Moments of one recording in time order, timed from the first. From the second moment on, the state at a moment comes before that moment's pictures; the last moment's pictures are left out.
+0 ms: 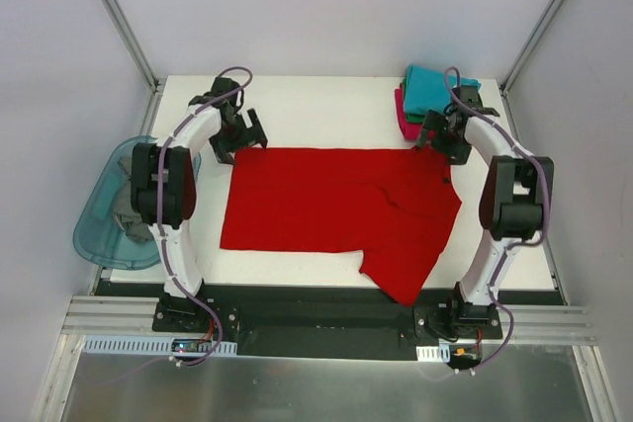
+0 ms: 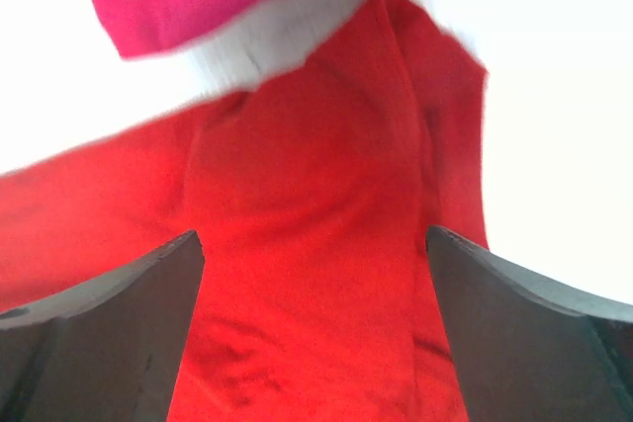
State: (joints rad) left arm -0.14 2.04 1.62 -0.78 0.11 -0.57; right arm 0.00 1.98 1.52 -0.66 -0.10 0.36
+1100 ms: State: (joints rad) left arm -0.31 1.14 0.57 -0.81 -0.30 -1.17; right arm 0.32 0.80 0.66 -0.88 0.16 0.47
